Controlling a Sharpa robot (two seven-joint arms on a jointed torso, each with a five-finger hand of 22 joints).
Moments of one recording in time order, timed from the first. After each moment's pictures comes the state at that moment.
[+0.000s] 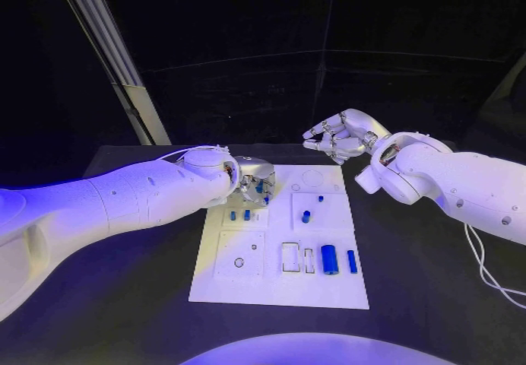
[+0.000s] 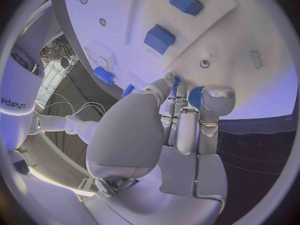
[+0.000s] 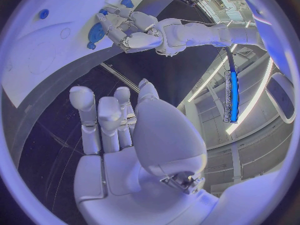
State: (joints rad) left arm 1.30 -0.40 -0.23 1.06 -1.42 -0.01 0.13; left_hand 1.46 -0.13 0.35 0.05 0.05 1.03 0.13 0.23 0.07 1.04 0.07 0.36 0.07 1.46 -0.01 1.40 1.13 0.14 1.46 0.08 0.95 1.00; right arm 1.14 -0.82 0.14 1.43 -0.90 -0.28 0.11; right_hand 1.43 0.03 -0.23 0.28 0.39 0.94 0.15 0.11 0.07 1.17 0.06 0.88 0.90 1.45 -0.02 1.08 0.99 0.13 1.18 0.09 1.13 0.90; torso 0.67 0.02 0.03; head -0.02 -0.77
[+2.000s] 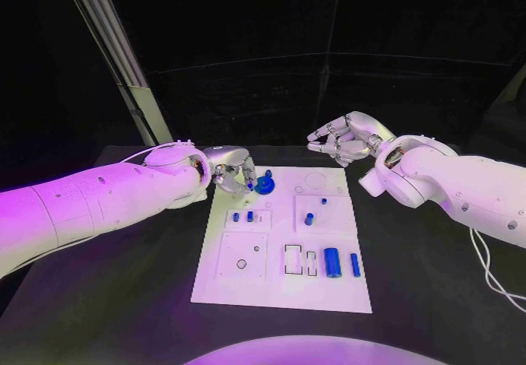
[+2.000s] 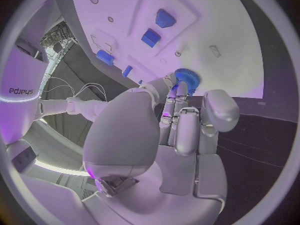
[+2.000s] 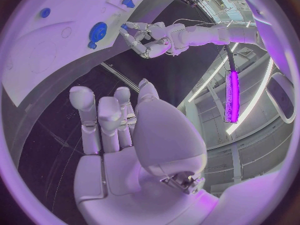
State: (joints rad) left arm 1.29 -0.61 -0.16 1.20 -1.34 -0.12 0.13; left_hand 1.42 -0.14 0.52 -0.01 0.05 1.08 0.14 0.20 0.07 1.12 0.07 0.29 0.07 1.47 -0.01 1.41 1.12 0.12 1.46 0.08 1.06 1.12; right arm 1.14 -0.82 0.14 1.43 -0.90 -0.28 0.11; right_hand 1.43 0.03 -0.23 0.28 0.39 0.94 0.15 0.11 0.07 1.17 0.06 0.88 0.89 1.45 -0.02 1.08 0.99 0.13 1.18 0.09 1.13 0.90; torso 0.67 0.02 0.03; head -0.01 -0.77
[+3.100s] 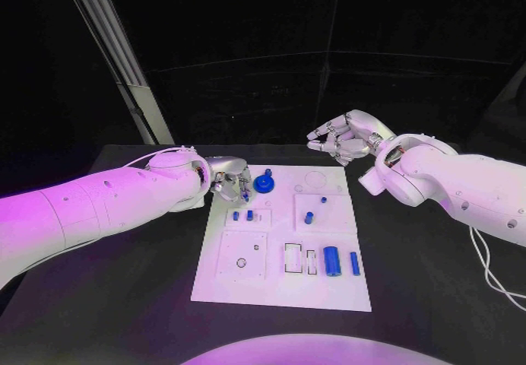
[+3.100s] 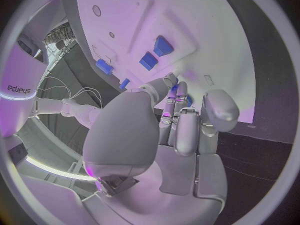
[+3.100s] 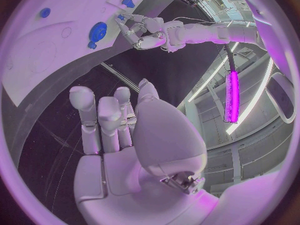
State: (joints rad) left arm 1.26 -0.59 -0.16 1.17 -1.34 -0.02 0.10; left_hand 1.41 -0.14 0.52 -0.01 0.05 1.09 0.14 0.20 0.07 1.13 0.07 0.28 0.07 1.47 -0.01 1.41 1.12 0.12 1.46 0.08 1.06 1.11; right arm 1.14 -0.82 0.14 1.43 -0.90 -0.28 0.11; right_hand 1.43 0.03 -0.23 0.28 0.39 0.94 0.15 0.11 0.07 1.17 0.06 0.88 0.89 1.45 -0.02 1.08 0.99 0.13 1.18 0.09 1.13 0.90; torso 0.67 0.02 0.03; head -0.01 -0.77
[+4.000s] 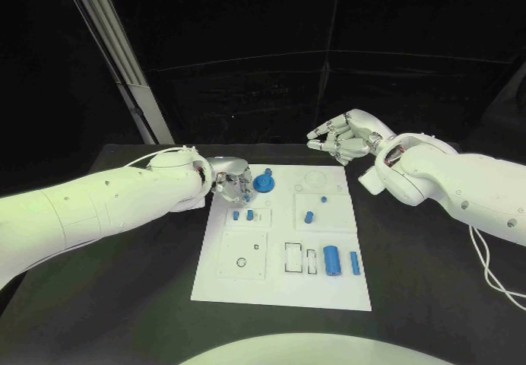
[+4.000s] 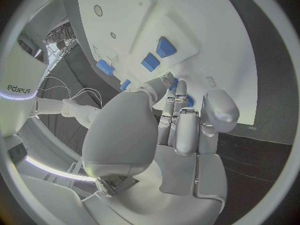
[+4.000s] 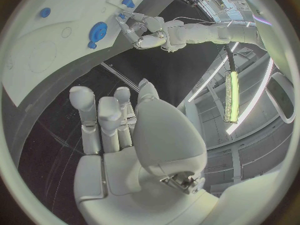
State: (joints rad) left arm 1.26 -0.59 -0.16 1.17 -1.34 -0.01 0.09; left_hand 1.40 -0.14 0.52 -0.02 0.05 1.10 0.13 0.20 0.07 1.16 0.06 0.29 0.08 1.47 -0.02 1.41 1.12 0.12 1.46 0.08 1.07 1.13; right arm 1.14 -0.82 0.14 1.42 -0.90 -0.27 0.11; right_hand 1.43 0.03 -0.23 0.28 0.39 0.94 0.15 0.11 0.07 1.17 0.06 0.88 0.89 1.45 -0.02 1.08 0.99 0.13 1.18 0.09 1.13 0.90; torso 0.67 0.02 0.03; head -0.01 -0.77
